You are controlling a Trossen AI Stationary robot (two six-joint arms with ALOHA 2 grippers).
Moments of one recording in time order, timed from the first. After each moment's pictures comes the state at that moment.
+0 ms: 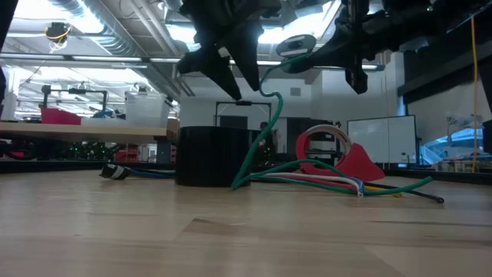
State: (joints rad) left arm -0.11 1.78 1.46 -0.74 -0.28 -0.83; right arm -0.16 1.08 0.60 0.16 -0.07 0.67
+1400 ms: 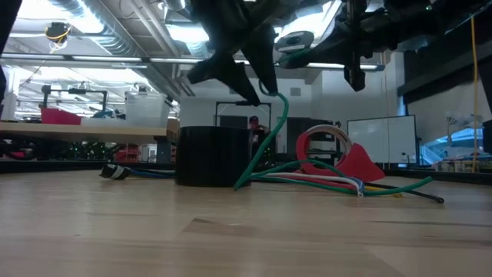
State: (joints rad) left arm -0.13 1.84 1.46 -0.62 -0.27 -0.89; right arm -0.16 1.08 0.60 0.20 -0.05 0.67
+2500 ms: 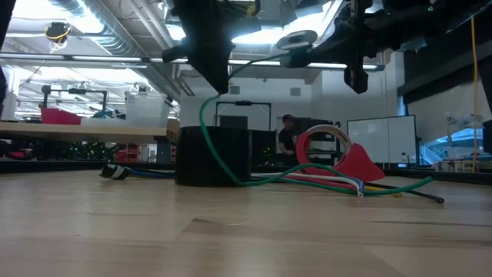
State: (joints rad) left arm -0.03 1.72 1.46 -0.91 -0.52 -0.88; right arm -0.16 1.08 0.60 0.17 -0.16 0.73
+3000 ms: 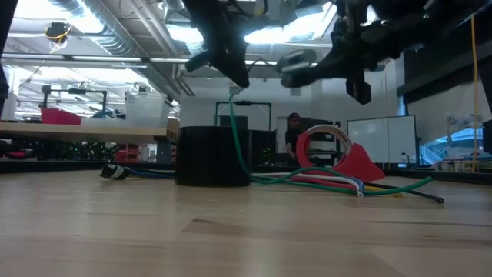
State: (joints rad) left arm 0.15 1.70 1.46 -0.68 -0.33 -0.70; right arm -0.16 1.14 0.60 0.11 -0.13 0.74
